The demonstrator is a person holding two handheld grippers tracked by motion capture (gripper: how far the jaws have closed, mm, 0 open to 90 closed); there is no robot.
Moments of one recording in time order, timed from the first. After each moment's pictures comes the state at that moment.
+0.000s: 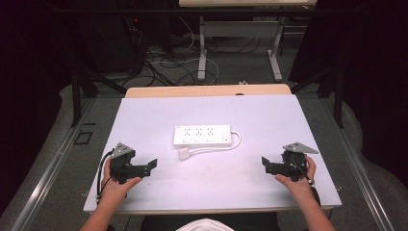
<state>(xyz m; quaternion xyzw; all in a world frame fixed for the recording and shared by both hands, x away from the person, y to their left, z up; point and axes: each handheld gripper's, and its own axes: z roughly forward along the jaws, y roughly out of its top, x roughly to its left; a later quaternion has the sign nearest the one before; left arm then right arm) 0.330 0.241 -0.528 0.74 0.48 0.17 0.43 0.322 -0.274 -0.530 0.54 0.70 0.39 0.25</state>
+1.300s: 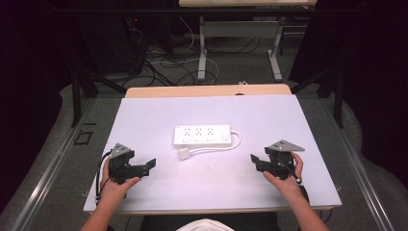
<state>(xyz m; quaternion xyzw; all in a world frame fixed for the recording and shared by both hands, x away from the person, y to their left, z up) 0.328 0.246 -0.528 0.74 0.49 0.17 0.44 0.324 -0.237 -0.518 0.48 0.74 0.42 0.23</state>
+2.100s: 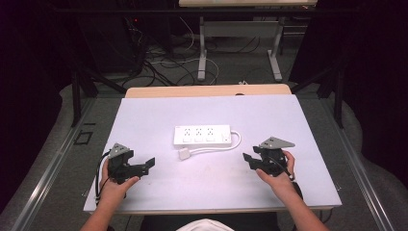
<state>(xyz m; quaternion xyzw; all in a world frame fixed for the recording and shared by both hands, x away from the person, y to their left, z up) 0.328 0.246 -0.527 0.73 0.50 0.17 0.44 0.330 -0.215 -0.509 0.43 0.77 0.42 0.21</state>
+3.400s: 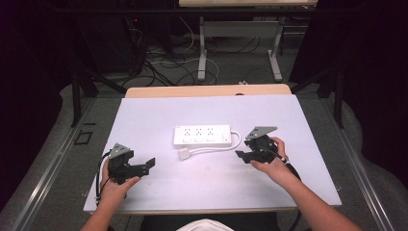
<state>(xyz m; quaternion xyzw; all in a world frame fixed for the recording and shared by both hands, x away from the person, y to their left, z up) 0.327 0.246 -0.528 0.73 0.50 0.17 0.44 0.367 -0.196 -0.494 0.34 0.85 0.36 0.18</state>
